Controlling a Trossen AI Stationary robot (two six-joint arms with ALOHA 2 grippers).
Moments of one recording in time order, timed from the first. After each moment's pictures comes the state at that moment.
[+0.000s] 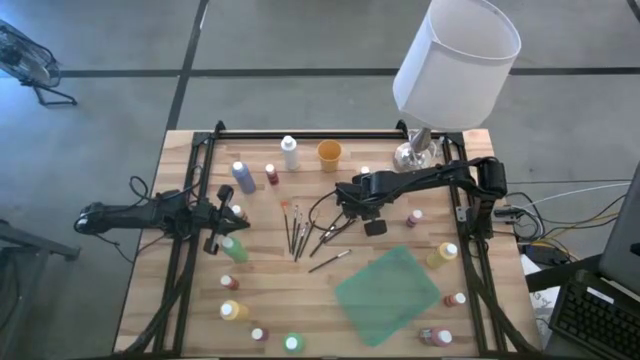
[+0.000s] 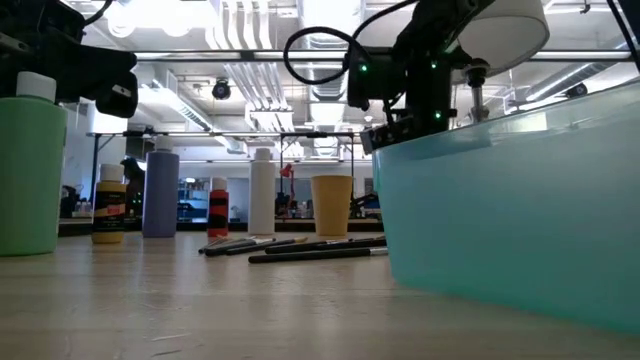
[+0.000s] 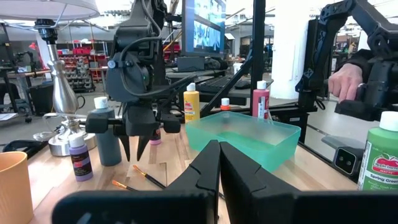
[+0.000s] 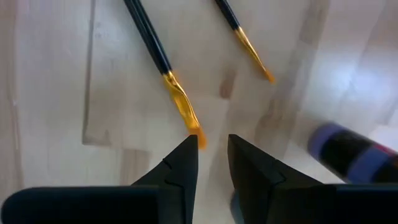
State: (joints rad) left arm -0.02 0.01 0.01 0.07 0.16 0.02; right arm -0.11 1.86 1.23 -0.84 0.15 -0.32
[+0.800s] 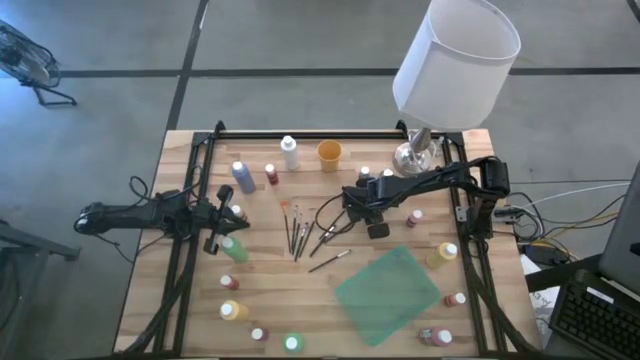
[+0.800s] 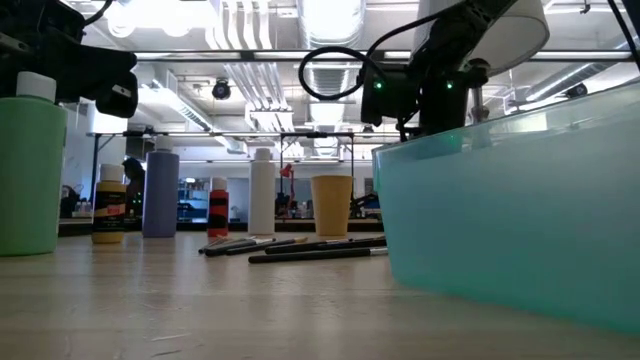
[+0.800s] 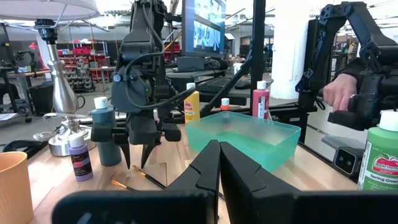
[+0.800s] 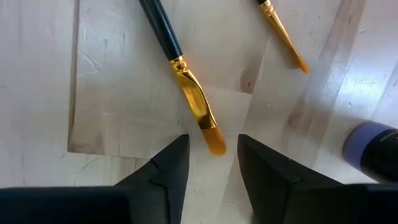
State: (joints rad) left arm -0.02 0.01 0.01 0.07 0.16 0.02; right arm -0.12 1.85 1.09 -0.68 0.15 -0.32
